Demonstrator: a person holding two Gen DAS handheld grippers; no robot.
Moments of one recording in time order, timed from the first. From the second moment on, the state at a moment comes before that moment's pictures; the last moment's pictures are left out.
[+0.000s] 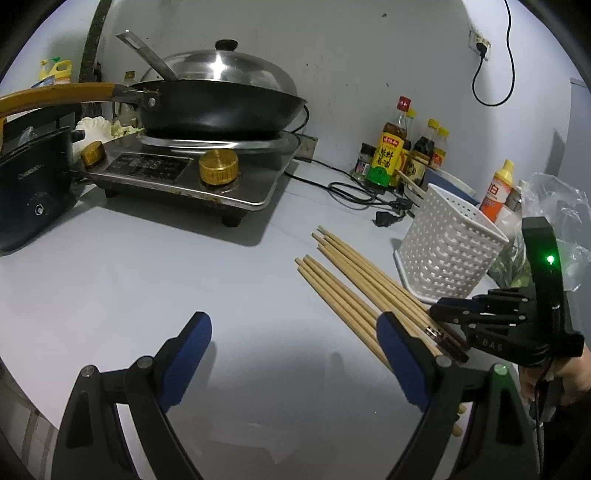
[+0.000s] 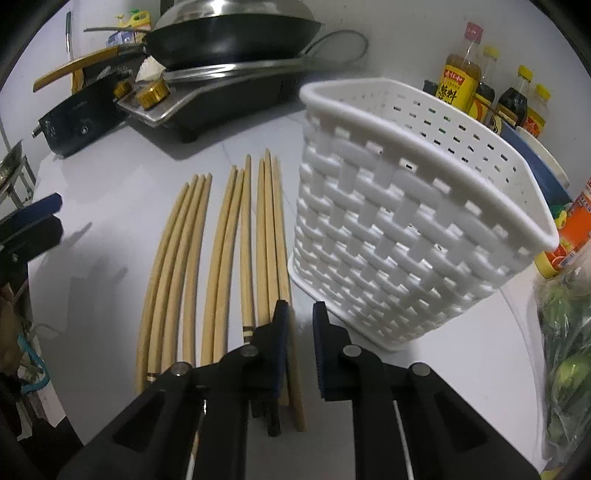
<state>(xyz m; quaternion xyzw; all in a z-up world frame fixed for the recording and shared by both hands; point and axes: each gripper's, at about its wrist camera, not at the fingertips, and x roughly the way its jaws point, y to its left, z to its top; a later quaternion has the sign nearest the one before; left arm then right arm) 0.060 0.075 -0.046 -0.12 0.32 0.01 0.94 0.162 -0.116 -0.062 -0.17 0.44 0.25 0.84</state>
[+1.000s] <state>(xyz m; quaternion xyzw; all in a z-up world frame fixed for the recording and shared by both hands) 0.103 -0.009 -0.070 0.05 0.45 0.04 0.89 0.143 -0.154 -0.070 -0.11 0.44 0.34 0.82</state>
